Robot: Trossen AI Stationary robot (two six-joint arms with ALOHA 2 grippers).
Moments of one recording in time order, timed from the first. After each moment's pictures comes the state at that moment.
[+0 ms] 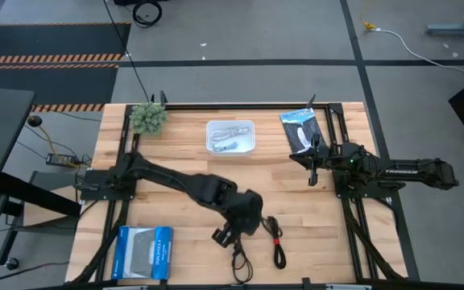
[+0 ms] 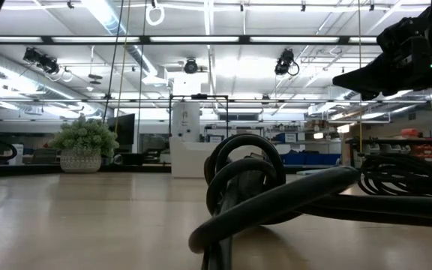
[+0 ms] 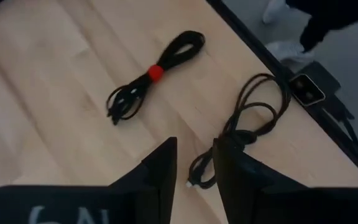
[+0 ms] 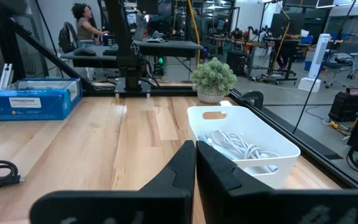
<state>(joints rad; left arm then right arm) -0.32 2.10 2.09 -0.98 0.13 0.33 -0.20 0.29 0.01 0.26 -0.02 -0.07</state>
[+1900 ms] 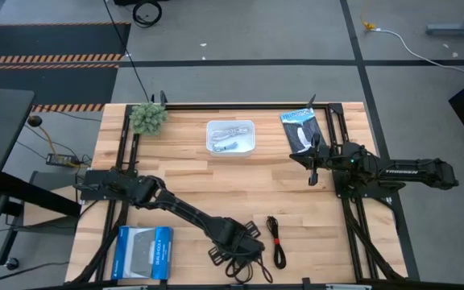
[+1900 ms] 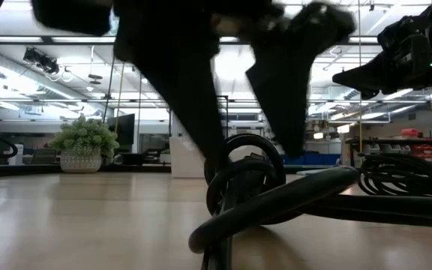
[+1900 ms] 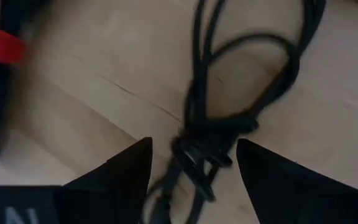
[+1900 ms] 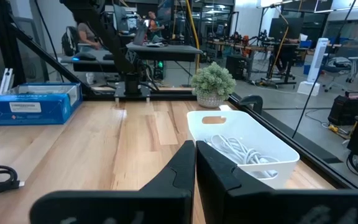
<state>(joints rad) -0.47 2.39 2.09 -0.98 -0.02 0.54 -0.20 0.29 0.01 0.28 -0.02 -0.07</state>
